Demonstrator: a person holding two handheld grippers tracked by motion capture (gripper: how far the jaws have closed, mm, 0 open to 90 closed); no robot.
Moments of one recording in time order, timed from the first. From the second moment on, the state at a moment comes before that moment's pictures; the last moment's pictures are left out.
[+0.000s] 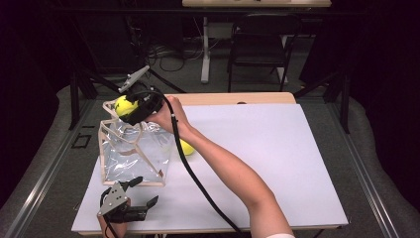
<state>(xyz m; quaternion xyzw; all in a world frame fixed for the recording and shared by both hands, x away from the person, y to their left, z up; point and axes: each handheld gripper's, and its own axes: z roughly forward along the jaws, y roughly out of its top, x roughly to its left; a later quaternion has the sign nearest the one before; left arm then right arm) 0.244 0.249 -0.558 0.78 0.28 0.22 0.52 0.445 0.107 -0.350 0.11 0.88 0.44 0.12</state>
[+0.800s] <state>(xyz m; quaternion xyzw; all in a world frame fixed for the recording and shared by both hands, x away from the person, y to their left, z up) 0.243 0.251 -0.557 0.78 0.28 0.22 0.52 0.440 0.130 -0.364 0.09 0.91 0.40 0.10</state>
